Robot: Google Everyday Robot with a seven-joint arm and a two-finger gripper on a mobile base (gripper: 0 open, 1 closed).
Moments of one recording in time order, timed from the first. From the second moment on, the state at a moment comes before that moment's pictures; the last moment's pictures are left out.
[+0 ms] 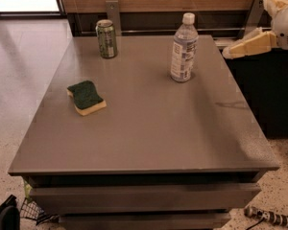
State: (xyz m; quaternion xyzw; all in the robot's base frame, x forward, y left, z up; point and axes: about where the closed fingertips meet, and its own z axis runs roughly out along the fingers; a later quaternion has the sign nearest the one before) arm 0.631 -0.257 0.993 -0.41 0.71 0.09 0.57
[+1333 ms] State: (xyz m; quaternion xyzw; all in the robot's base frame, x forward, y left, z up) arm 0.681 -0.161 0.936 -0.33 0.67 0.27 0.61
